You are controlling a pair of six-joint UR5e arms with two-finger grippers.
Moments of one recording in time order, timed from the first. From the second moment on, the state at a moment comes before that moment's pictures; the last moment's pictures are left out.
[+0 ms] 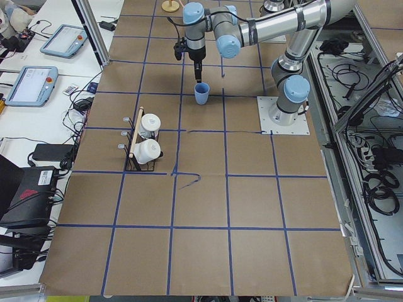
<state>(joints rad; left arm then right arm) -1.40 -1.54 -1.99 -1.26 1.59 0.16 1.38 -1.50 1.74 -2.00 -1.63 -0.04</state>
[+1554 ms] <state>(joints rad) -1.36 -1.63 -2.15 -1.01 1.56 0.09 1.34 -1.40 1.79 -2.20 -1.65 0.01</state>
